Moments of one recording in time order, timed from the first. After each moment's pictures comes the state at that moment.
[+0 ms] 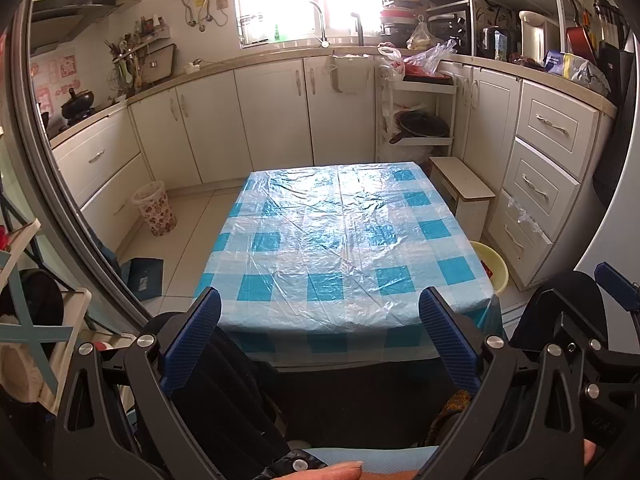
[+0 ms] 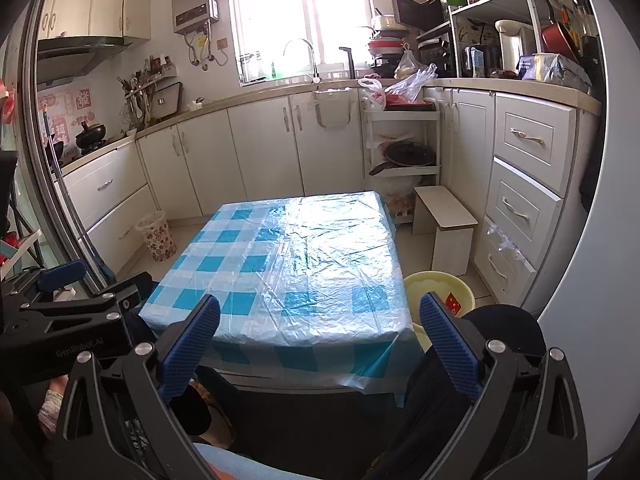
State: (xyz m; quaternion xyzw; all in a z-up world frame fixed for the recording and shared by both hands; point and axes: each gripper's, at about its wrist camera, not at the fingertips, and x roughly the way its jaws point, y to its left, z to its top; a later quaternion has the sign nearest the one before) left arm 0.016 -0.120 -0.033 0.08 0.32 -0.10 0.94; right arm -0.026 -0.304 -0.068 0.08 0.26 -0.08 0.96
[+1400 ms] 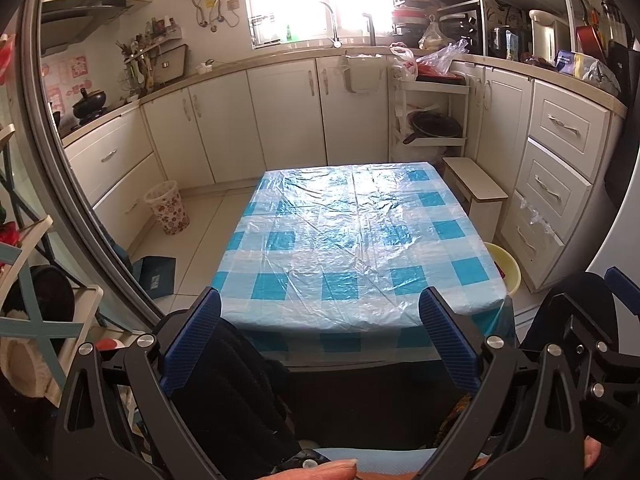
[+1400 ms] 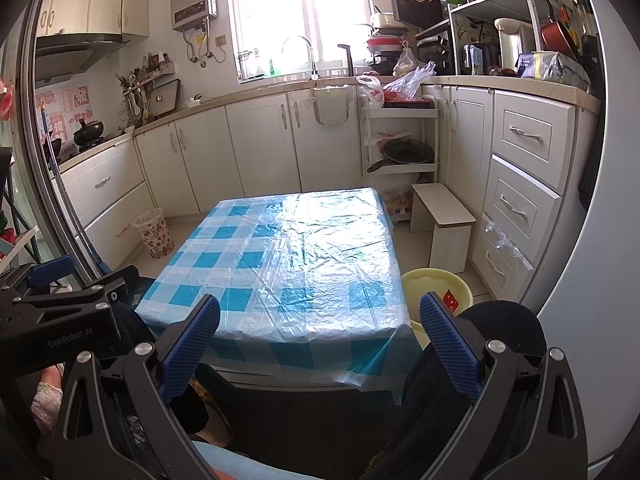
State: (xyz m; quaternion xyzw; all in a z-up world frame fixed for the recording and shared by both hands) left arm 0.014 -0.119 -0.036 0.08 0.31 -0.07 0.94; right arm -0.027 -0.306 -0.072 0.08 0.26 -0.08 0.96
